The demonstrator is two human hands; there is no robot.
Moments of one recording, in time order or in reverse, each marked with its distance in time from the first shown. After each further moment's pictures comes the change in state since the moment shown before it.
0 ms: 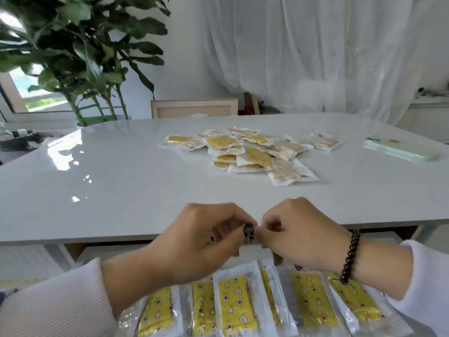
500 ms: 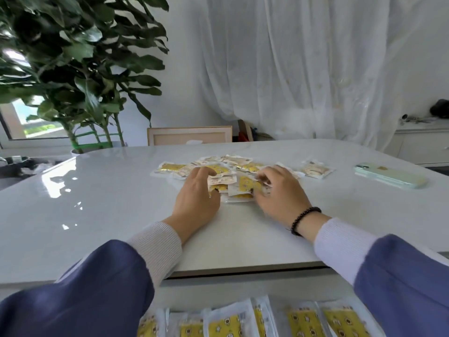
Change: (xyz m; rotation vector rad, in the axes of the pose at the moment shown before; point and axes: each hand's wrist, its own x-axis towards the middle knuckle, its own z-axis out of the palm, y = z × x) left_hand 0.121 -0.091 -0.005 0.388 0.380 -0.324; right_hand 0.114 0.065 -0.017 -0.082 0.585 -0.118
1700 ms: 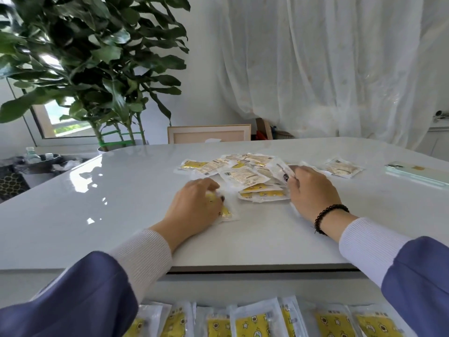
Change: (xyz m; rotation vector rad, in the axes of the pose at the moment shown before) left_hand -0.026 -0.028 -0.046 0.139 -0.073 -0.095; right_hand 0.005 -0.003 0.006 -0.149 0.024 0.131
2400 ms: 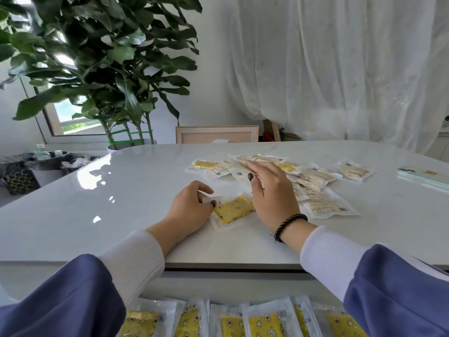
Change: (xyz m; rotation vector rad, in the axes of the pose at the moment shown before) left_hand -0.006 -0.031 -0.013 -0.323 -0.037 -0.220; right_hand -0.013 -0.090 0.038 0.393 0.256 -0.241
